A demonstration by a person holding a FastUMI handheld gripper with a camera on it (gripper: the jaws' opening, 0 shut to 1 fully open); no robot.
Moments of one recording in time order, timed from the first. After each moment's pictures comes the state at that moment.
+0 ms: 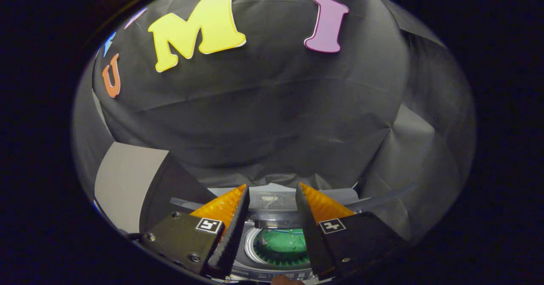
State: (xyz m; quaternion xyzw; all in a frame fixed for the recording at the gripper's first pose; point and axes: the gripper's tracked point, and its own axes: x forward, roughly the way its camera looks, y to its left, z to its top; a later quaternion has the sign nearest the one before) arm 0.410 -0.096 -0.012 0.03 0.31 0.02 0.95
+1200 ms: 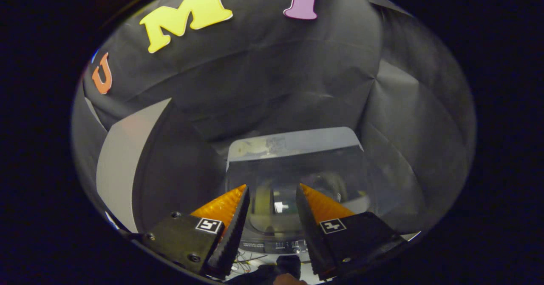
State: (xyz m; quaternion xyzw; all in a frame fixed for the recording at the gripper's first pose) arm 0.293 -0.077 -0.088 0.08 0.40 -0.03 0.91
